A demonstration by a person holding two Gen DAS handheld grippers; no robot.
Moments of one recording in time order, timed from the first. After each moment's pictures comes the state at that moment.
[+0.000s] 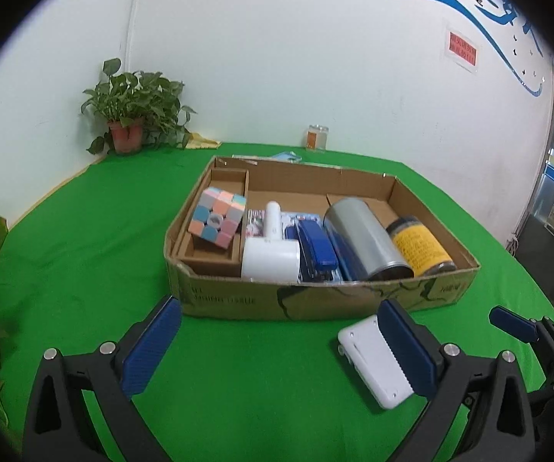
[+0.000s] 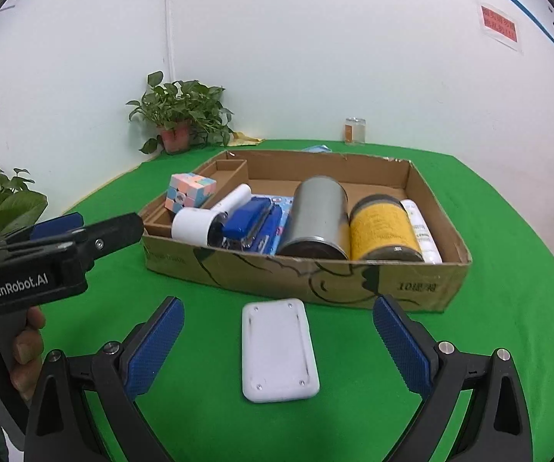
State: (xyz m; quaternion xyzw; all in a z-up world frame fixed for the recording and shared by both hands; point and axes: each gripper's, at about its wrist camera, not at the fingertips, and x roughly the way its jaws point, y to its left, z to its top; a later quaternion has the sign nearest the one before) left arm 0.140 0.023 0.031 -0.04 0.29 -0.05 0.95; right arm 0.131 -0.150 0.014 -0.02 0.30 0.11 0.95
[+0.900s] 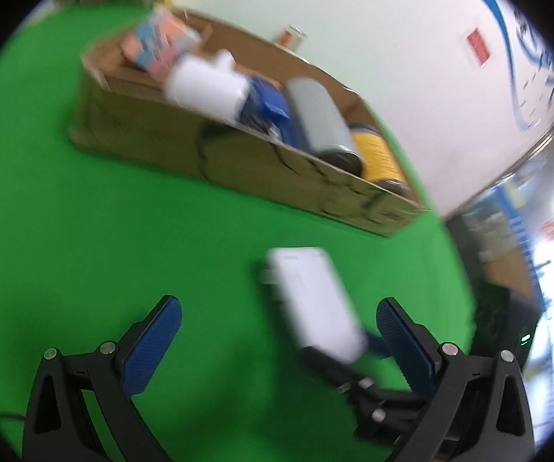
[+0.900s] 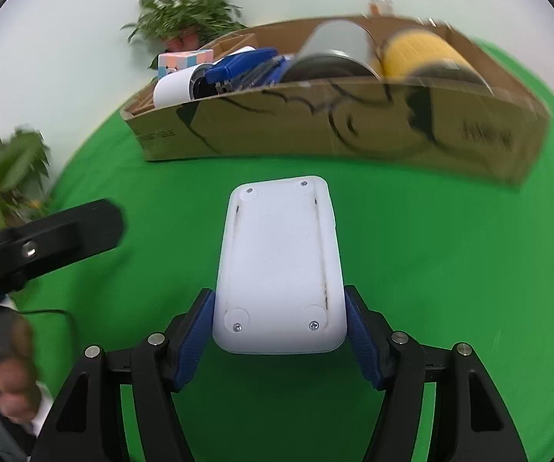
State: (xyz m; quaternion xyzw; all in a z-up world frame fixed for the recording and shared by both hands) left arm 0.132 0.015 -0.045 -0.25 0.46 -0.20 0.83; right arm 0.159 -0.164 -0.079 0.07 0.49 0.19 0.85
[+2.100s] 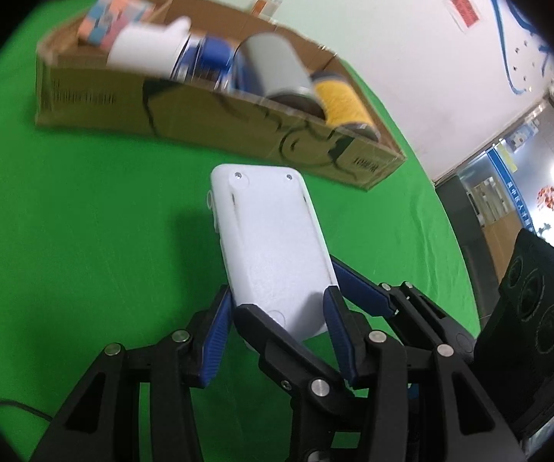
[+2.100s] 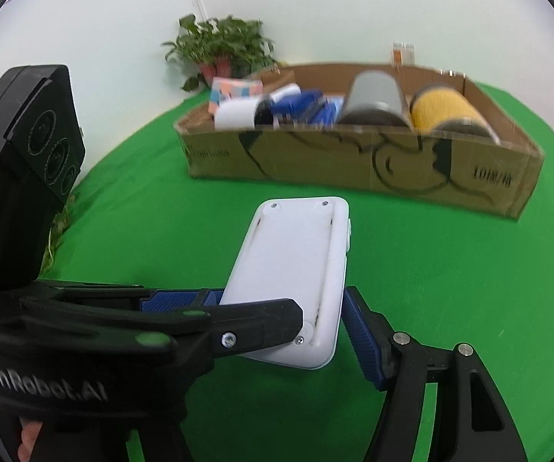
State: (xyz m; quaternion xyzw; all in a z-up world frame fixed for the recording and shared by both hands) left arm 0.123 -0.022 -0.031 -0.18 0.49 -0.21 0.83; right arm 0.127 -0.137 -0.048 0.00 0.39 0.21 0.90
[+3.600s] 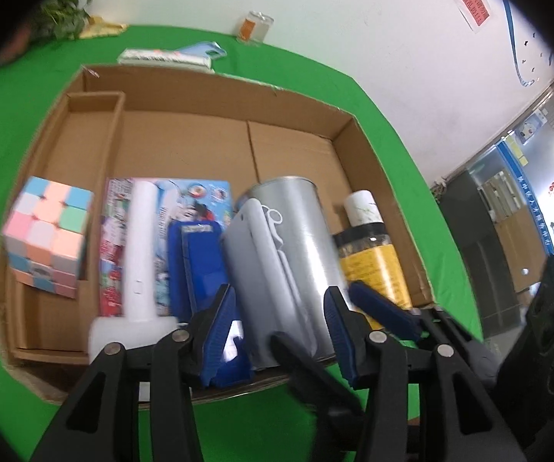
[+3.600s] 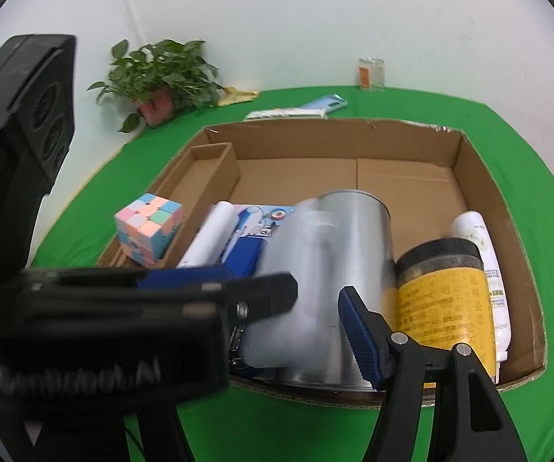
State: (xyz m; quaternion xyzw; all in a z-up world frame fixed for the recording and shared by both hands) left arm 0.319 -0.007 0.034 -0.12 0.50 -0.21 0.83; right arm 0.321 -0.118 0.027 0.01 0.40 0.13 0.91
